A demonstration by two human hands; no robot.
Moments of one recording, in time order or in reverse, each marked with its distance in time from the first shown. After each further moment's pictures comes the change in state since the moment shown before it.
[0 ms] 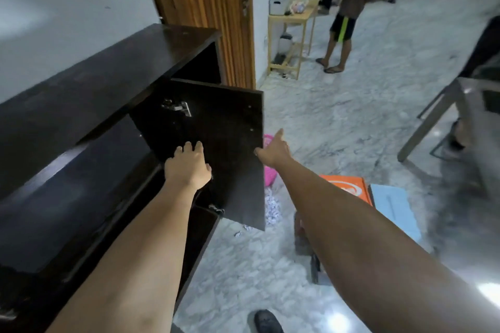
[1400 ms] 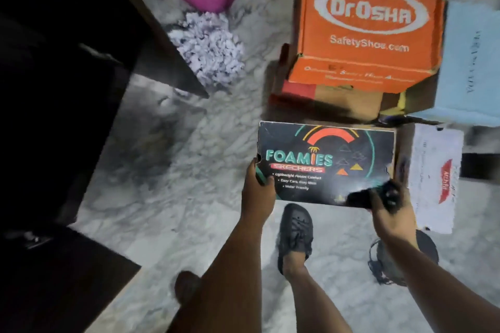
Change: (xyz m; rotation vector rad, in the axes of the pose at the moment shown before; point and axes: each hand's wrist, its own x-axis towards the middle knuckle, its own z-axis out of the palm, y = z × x) left_hand -0.047 0.336 0.684 -1.252 -0.642 -0.588; right_hand 0.064 0.745 0.127 0.078 0.189 0.550
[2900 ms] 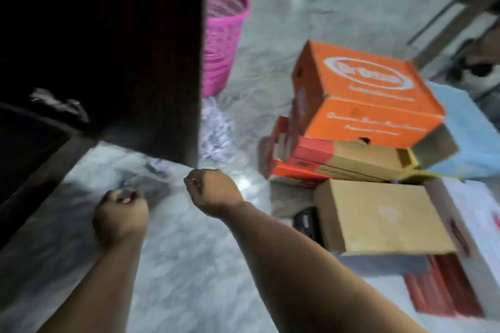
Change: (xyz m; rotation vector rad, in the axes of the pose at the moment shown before) left_hand 0.287 -0.069 -0.203 0.151 0.732 0.398; right_hand 0.041 -0.164 0.415 -0.439 -0.245 -0.959
